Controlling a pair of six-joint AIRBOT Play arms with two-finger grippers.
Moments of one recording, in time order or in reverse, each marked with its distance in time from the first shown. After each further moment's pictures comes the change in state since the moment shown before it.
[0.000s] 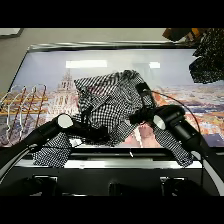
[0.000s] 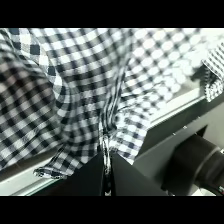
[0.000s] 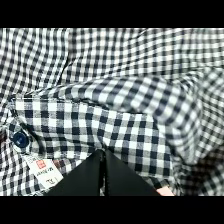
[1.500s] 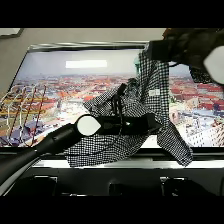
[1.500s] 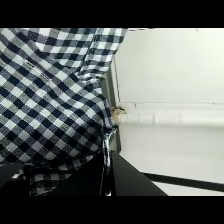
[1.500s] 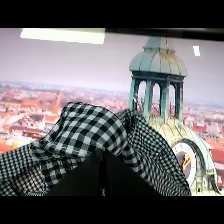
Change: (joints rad) left arm -0.383 -0.117 0.465 -0.169 0.418 -0.098; right arm 0.000 -0.140 0.882 -0.257 0.344 0.121
